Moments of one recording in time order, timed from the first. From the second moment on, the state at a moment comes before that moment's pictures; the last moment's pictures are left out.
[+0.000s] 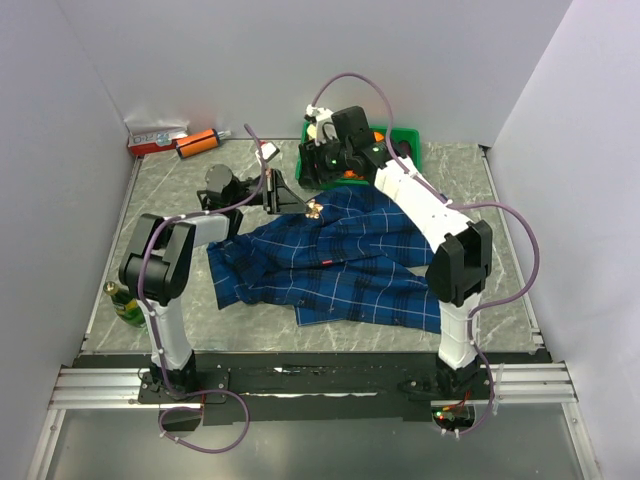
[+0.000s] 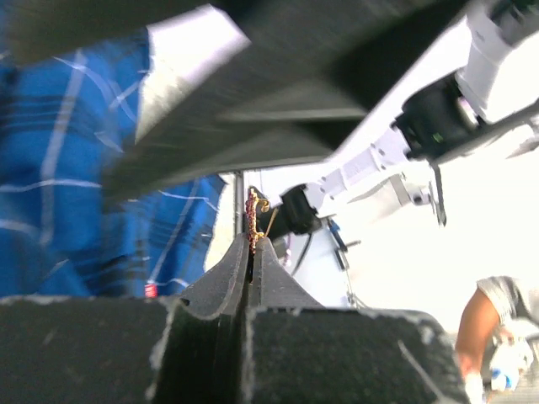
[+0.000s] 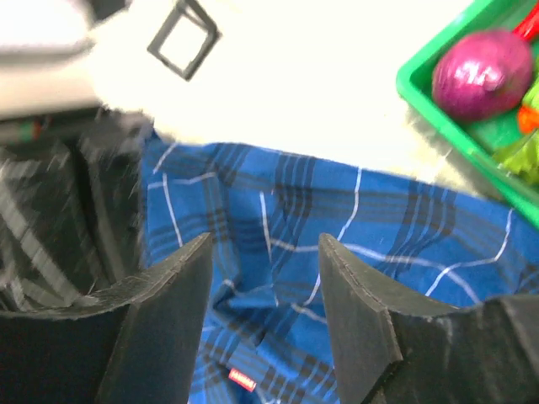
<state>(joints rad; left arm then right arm) -0.27 1.93 1.10 1.13 1.29 -1.24 0.53 1.98 2.00 -0.66 -0.32 0.06</state>
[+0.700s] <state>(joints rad) -0.27 1.93 1.10 1.28 1.37 -1.36 0.28 1.90 1.76 -0.57 -1.07 0.05</state>
